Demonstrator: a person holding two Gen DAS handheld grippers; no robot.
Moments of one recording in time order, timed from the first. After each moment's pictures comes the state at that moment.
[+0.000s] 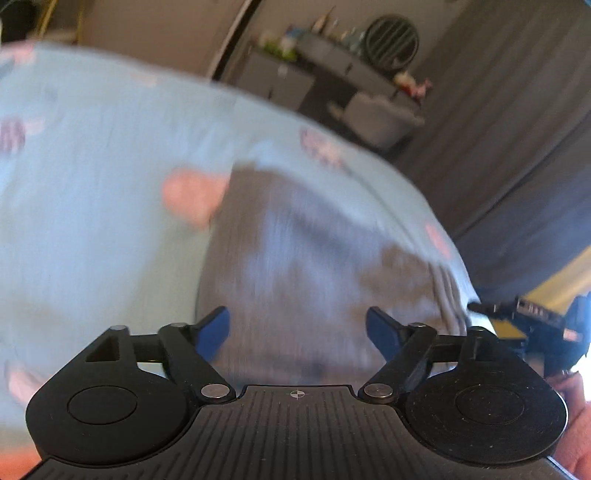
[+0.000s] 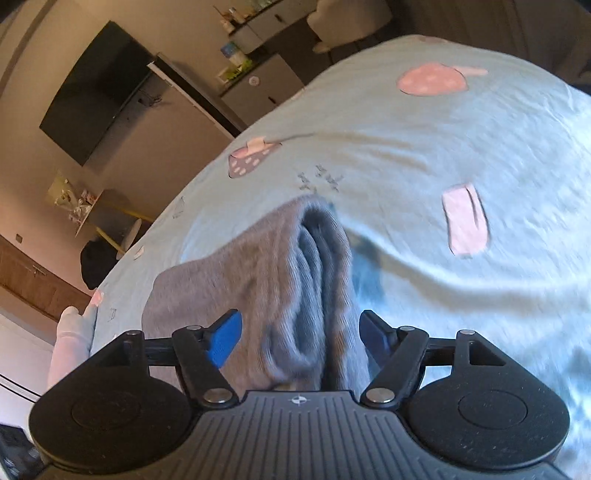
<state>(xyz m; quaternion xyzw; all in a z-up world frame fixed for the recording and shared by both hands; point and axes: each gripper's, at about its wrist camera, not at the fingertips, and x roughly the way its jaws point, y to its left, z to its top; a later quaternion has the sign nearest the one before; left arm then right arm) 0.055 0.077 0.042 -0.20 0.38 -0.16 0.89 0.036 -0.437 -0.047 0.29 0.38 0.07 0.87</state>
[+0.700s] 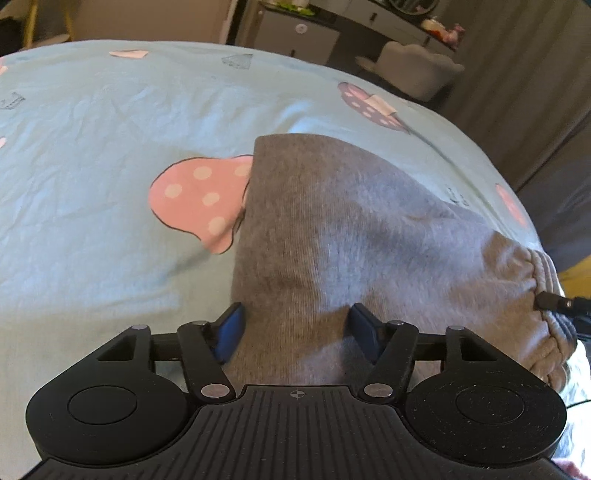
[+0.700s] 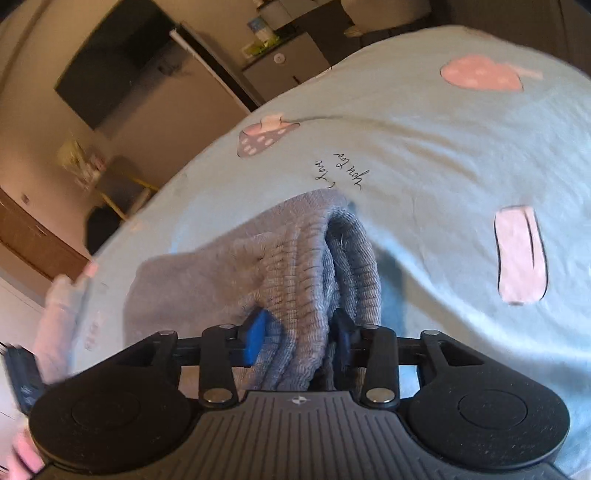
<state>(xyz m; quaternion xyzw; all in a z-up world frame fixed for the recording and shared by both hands) 0.153 0.057 -0.025 -0.12 0.45 -0.13 0.87 0.086 -0.430 -0.070 0.26 0.40 0.12 0.87</state>
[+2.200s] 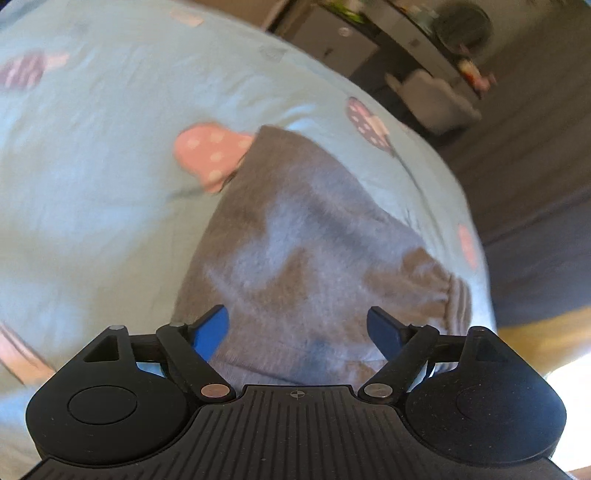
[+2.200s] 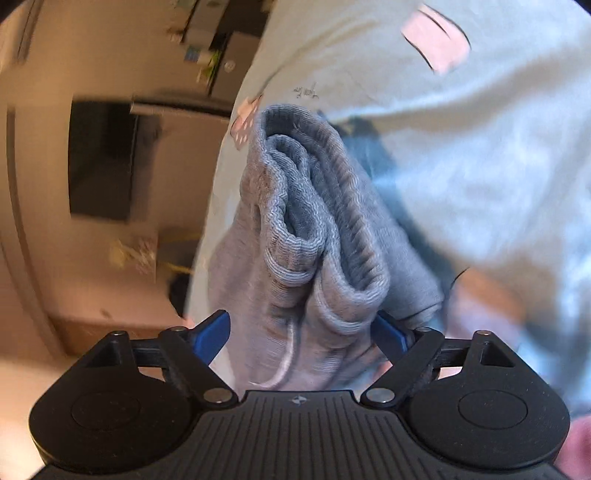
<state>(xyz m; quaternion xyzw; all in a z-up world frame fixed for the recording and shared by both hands) 0.086 0.071 0.029 -0.29 0.48 -0.09 0.82 0.014 -0.438 -0.129 0.54 0.39 0.12 0.73</state>
